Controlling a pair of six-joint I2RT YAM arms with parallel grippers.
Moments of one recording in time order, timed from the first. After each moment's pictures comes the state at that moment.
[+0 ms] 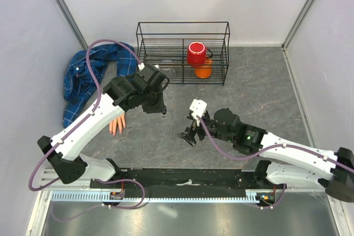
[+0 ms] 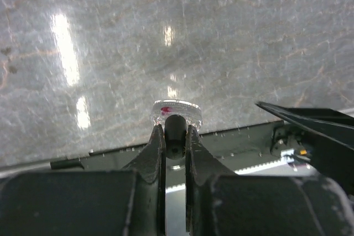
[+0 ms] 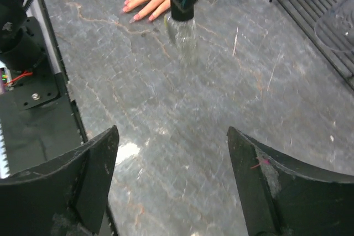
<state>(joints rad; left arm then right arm) -0.80 1.36 1.54 -1.20 -0.15 -0.80 1.04 0.99 0.72 -0.04 -0.06 0.02</state>
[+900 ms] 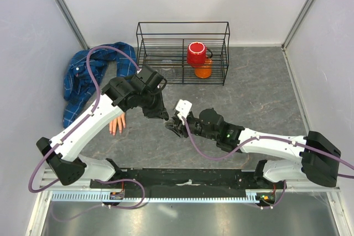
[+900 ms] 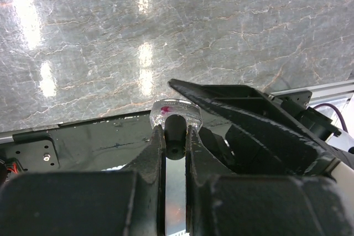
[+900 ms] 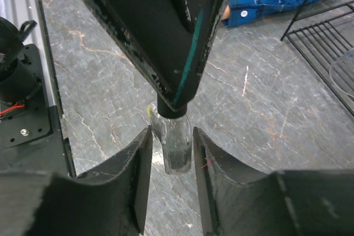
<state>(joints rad) -0.77 1.34 1.51 -1.22 0.01 -0.90 1.08 1.26 0.71 0.36 -0.05 -0.03</state>
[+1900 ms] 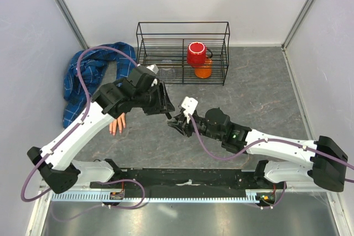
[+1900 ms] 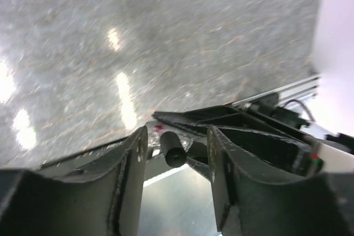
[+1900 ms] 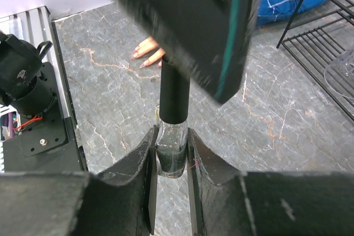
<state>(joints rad) -0.76 1.25 1.45 -1.05 0.04 -0.83 1.08 1.19 0.71 0.33 -0.05 0.03</state>
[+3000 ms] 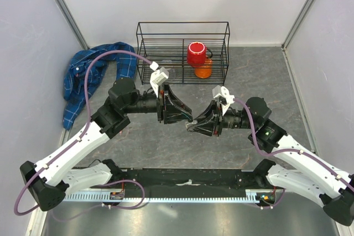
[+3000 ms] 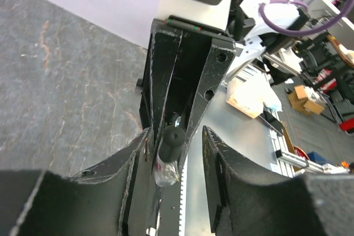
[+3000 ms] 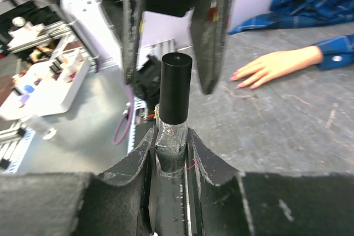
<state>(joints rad) -0.75 1.01 1.02 -0.02 0.76 -0.49 0.76 0.85 0.71 0.19 -0.75 0.31</state>
